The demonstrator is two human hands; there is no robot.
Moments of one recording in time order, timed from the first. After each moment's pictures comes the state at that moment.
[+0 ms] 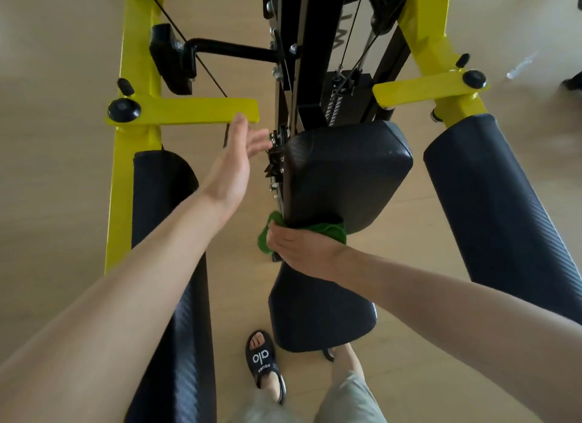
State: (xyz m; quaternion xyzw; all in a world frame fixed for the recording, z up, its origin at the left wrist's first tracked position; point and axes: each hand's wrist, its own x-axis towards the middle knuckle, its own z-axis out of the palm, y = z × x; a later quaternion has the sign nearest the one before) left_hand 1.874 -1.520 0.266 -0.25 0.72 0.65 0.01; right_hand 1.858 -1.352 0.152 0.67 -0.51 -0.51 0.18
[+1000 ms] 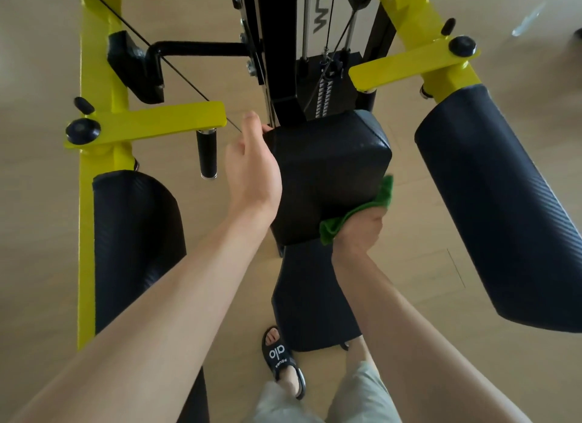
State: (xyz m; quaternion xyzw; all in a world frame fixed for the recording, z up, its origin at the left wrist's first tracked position) left_hand 1.836 -1.437 0.283 -0.39 0.65 0.64 -0.13; right_hand 1.821 -1.327 0.155 0.47 0.60 -0.64 0.02
